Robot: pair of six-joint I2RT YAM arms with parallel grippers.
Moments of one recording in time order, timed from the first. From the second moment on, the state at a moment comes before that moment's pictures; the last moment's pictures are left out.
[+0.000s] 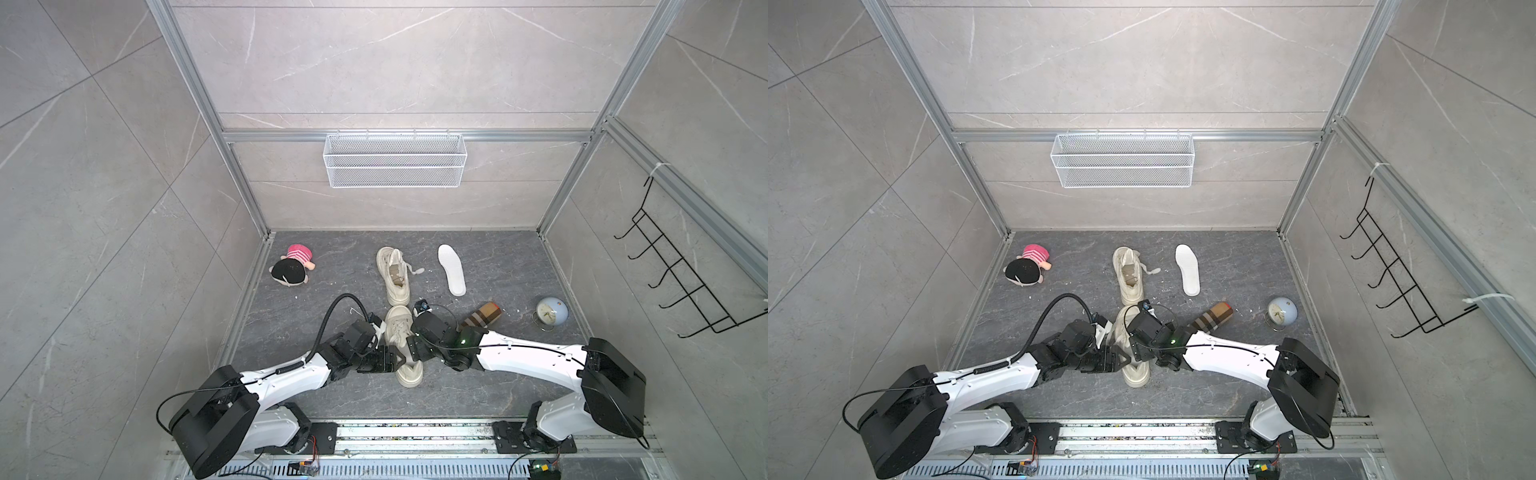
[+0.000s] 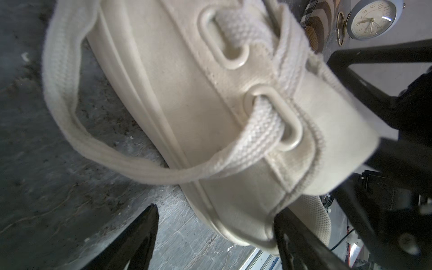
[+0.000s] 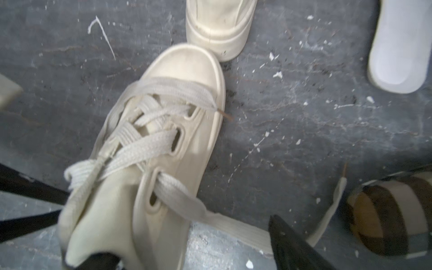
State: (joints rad) left arm -0.79 1.24 0.46 -0.06 0.36 -0.76; right arm 1.00 1.50 0.91 -0.37 0.35 0.49
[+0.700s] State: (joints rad) left arm -0.80 1.03 0.48 -0.19 0.31 -0.70; right arm 0.97 1.24 0.90 -0.47 0.25 0.48
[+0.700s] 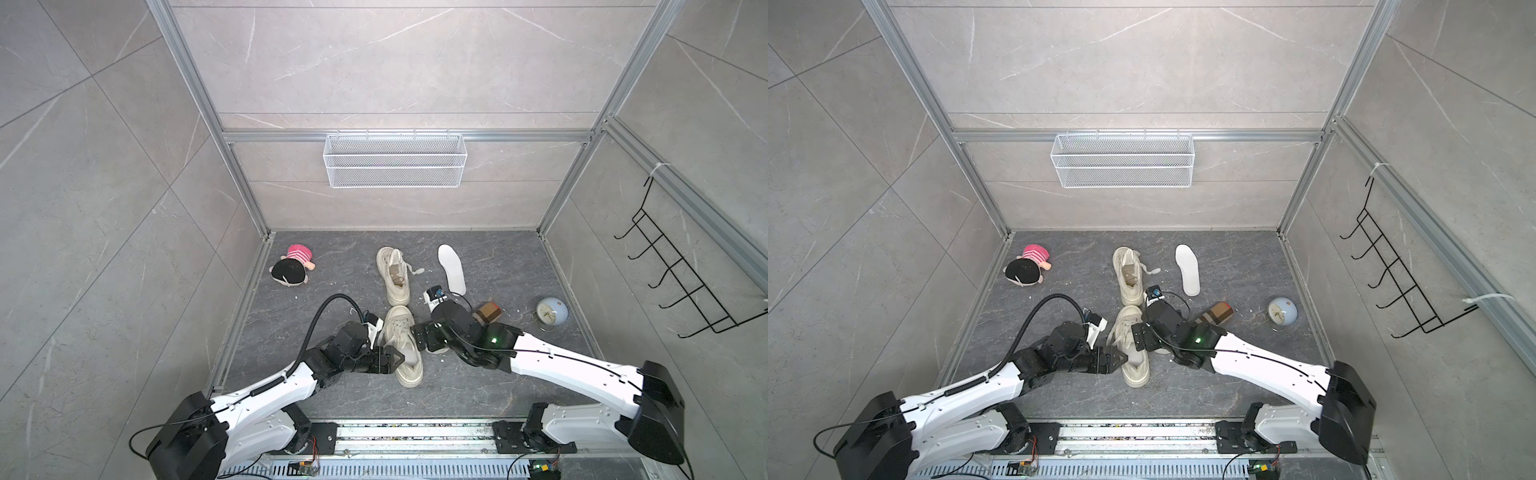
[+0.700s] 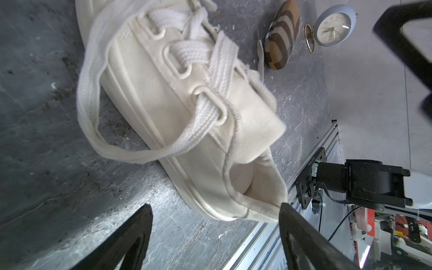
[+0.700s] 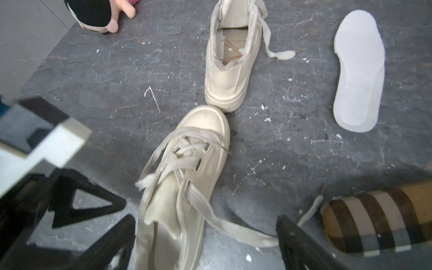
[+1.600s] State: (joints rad) left arm -0.50 1.00 0.67 -0.38 0.23 -0.62; right arm 1.01 1.53 0.94 -0.33 0.26 0.51
